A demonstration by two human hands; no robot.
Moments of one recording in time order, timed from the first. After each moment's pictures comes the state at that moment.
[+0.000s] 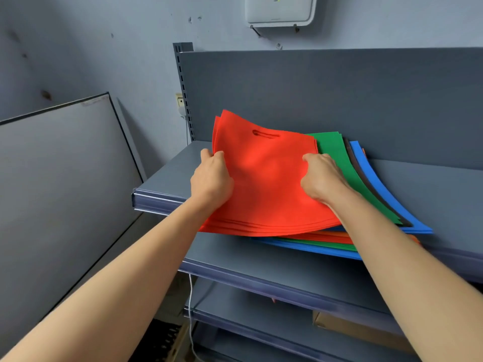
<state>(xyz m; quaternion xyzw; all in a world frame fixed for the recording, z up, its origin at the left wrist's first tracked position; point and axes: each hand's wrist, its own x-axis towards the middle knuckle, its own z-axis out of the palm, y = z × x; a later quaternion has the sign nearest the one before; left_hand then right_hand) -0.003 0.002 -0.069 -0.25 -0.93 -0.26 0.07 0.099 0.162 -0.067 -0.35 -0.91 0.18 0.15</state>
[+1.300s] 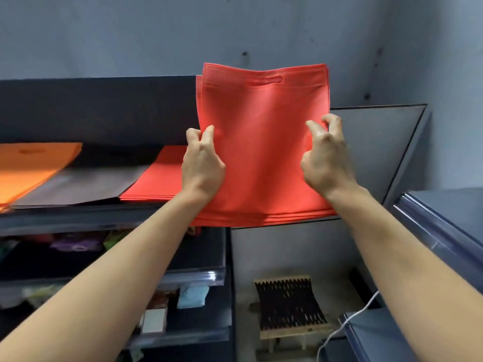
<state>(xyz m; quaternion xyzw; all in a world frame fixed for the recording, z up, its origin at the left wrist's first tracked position) 0.182 -0.385 -0.028 0.24 -0.86 -0.19 0.41 0.091 -0.217 -0.012 0.28 -0.88 0.30 0.24</state>
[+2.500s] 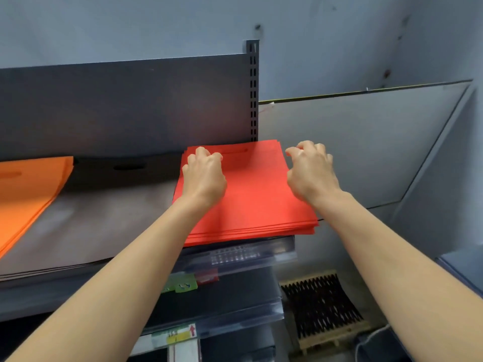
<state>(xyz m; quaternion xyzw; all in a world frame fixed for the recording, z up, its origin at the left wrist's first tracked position) 0.141 -0.597 -0.072 0.24 -0.94 -0.11 0.21 0.063 -0.430 -0.065 0.26 -0.94 0.14 0.18</state>
